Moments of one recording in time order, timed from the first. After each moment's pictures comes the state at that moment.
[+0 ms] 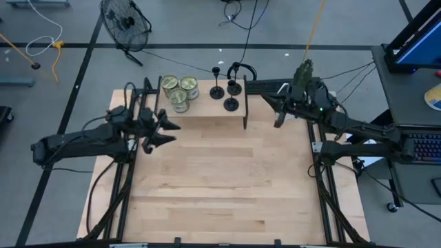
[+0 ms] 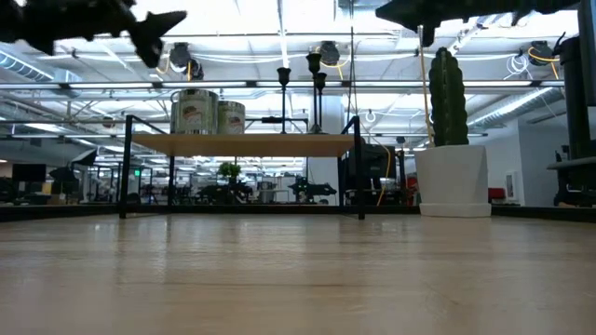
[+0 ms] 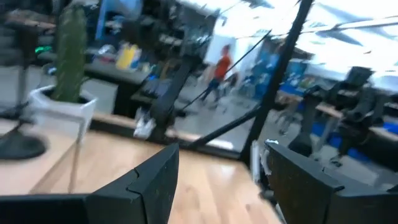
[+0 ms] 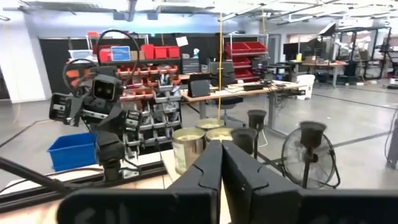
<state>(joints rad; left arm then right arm) 0.33 0.59 0.39 0.33 0.51 -0.35 -0.40 0.88 0.72 0.29 -0.06 0.07</state>
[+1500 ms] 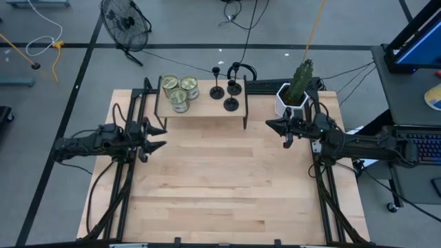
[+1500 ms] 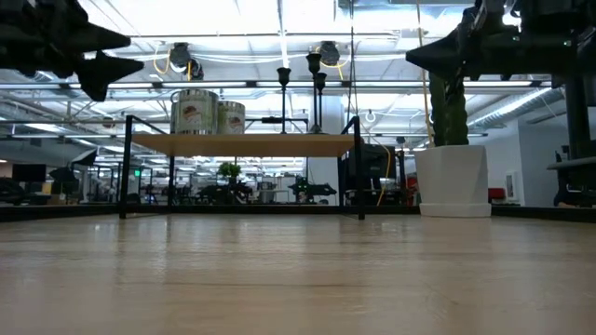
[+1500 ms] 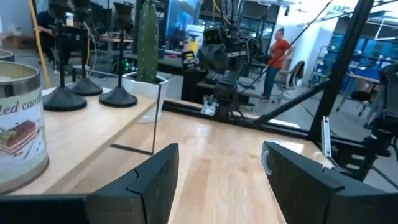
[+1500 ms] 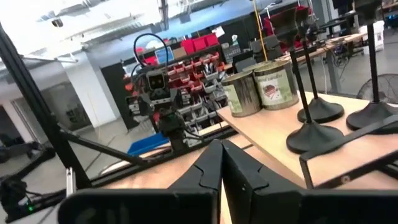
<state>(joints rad) 0.03 0.01 0.19 -0.14 -0.06 -0.17 -0.34 0.68 0.23 0.59 -0.17 0.38</state>
